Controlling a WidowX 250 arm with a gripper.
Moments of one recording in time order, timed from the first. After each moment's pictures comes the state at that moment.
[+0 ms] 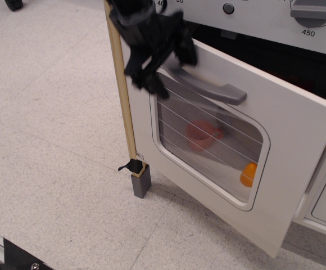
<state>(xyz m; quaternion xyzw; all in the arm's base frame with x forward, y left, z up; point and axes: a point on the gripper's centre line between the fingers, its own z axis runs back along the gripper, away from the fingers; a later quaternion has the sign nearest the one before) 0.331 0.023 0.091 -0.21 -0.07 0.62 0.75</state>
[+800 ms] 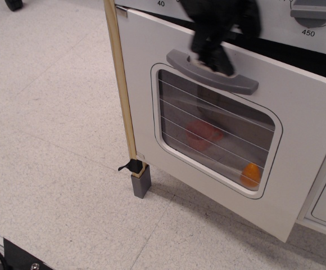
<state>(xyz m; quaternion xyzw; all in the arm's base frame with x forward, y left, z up) 0.355 -0.055 0.114 -0.22 -0.09 0.62 0.75</state>
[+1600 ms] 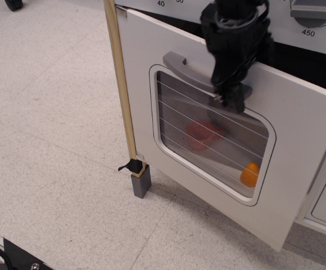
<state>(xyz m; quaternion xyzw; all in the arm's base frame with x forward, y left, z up) 0.343 -0.055 0.076 -0.14 -0.06 0.64 0.76</state>
